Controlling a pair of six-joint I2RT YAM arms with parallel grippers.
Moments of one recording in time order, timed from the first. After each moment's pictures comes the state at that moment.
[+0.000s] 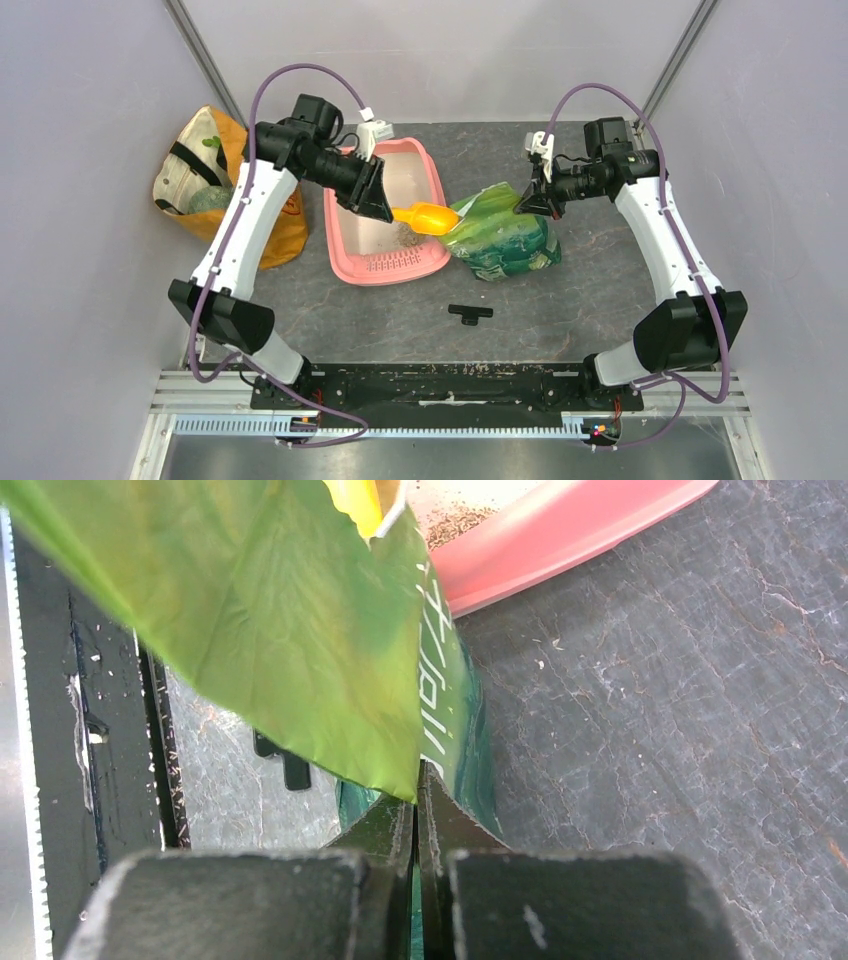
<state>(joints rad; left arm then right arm) -0.30 1.58 1.86 -1.37 0.78 0.24 0.10 1.48 1.49 -1.04 -0.97 -0.91</state>
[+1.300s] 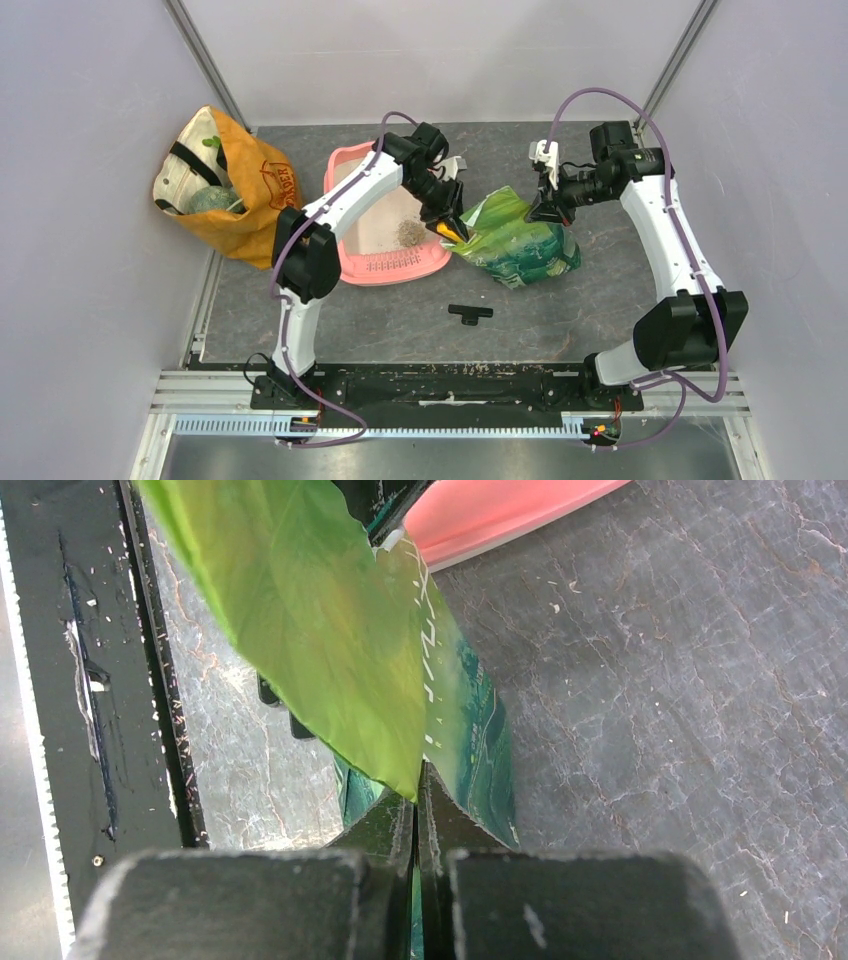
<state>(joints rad) -0.60 2.09 1.97 -1.15 0.67 -0.44 0.07 1.48 1.51 -1.19 -0.91 -1.04</state>
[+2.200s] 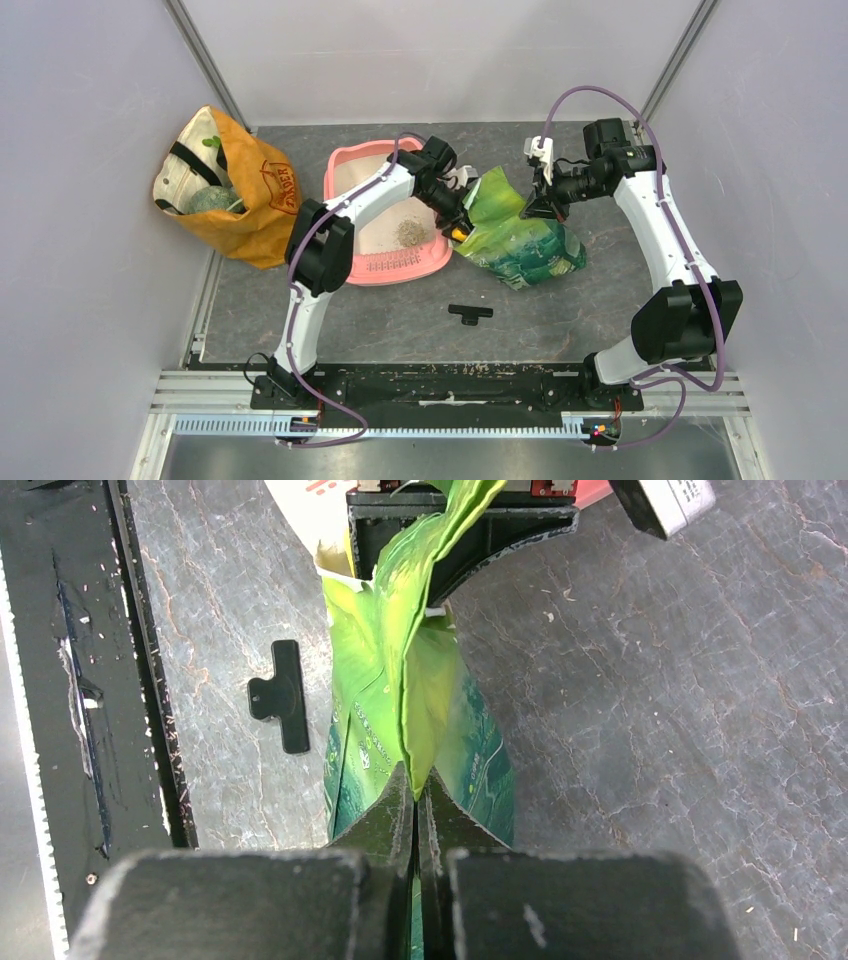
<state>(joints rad) -0.61 2.21 1.89 -0.91 0.85 -0.53 0.09 1.52 1.51 -1.13 -0.92 -0.99</state>
